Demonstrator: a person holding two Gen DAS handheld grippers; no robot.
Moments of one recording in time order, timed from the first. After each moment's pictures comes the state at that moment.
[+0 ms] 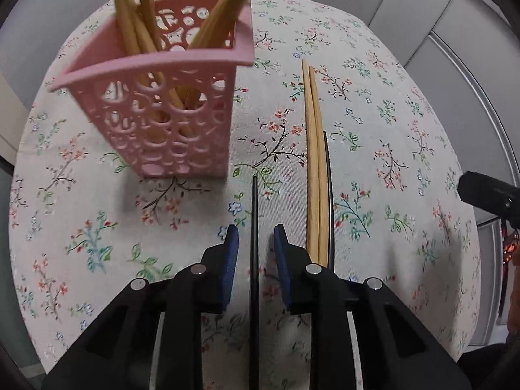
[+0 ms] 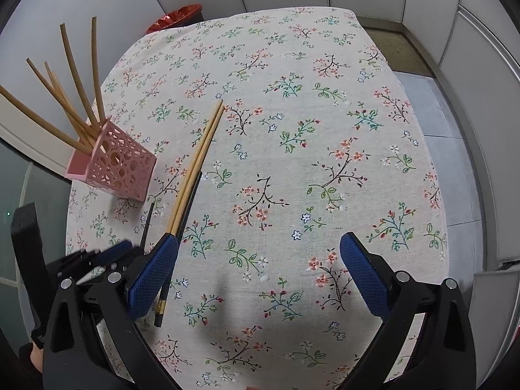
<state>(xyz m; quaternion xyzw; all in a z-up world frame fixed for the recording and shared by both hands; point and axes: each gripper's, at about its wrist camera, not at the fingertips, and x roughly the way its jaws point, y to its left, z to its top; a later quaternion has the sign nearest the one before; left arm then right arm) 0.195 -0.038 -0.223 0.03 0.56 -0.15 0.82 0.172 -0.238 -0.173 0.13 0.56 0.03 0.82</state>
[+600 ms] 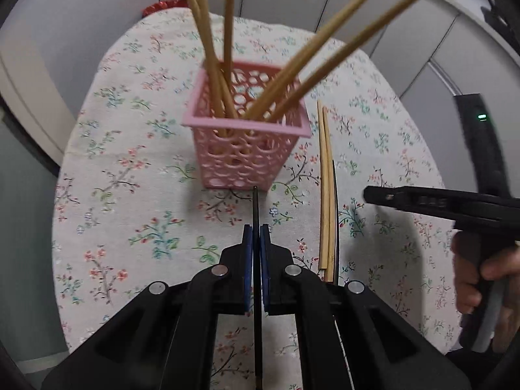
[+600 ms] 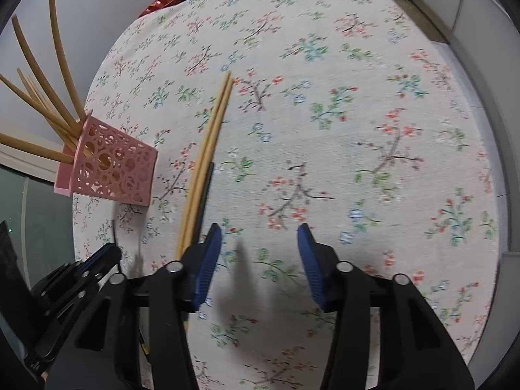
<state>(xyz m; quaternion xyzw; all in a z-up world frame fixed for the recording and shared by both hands) 0.174 0.013 -0.167 0.01 0.53 -0.14 0.84 0.204 -0.205 -0.211 0.18 0.60 0.04 0.78</state>
